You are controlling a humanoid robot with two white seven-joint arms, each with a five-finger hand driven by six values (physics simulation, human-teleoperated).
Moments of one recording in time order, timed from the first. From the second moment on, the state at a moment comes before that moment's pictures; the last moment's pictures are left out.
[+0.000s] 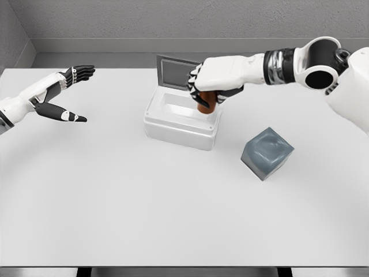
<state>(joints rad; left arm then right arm) -0.68 0.74 -0.73 -0.93 0.63 -0.61 -0.61 -1.11 -0.54 0.97 -1.31 0.36 -0.61 0.61</state>
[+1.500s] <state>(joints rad) -0.68 0.74 -0.73 -0.93 0.63 -0.61 -0.61 -1.06 -0.57 0.80 -1.27 0.33 -0.61 0.61</state>
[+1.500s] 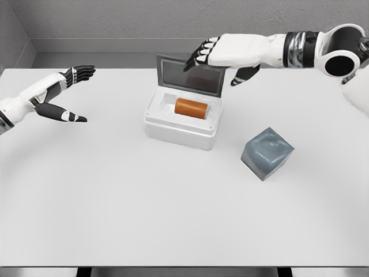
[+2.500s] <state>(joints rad) -0.91 0.35 -0.70 -0.75 0.36 -0.53 -0.61 -0.85 -0.80 0.71 -1.26 0.31 -0.61 0.61</state>
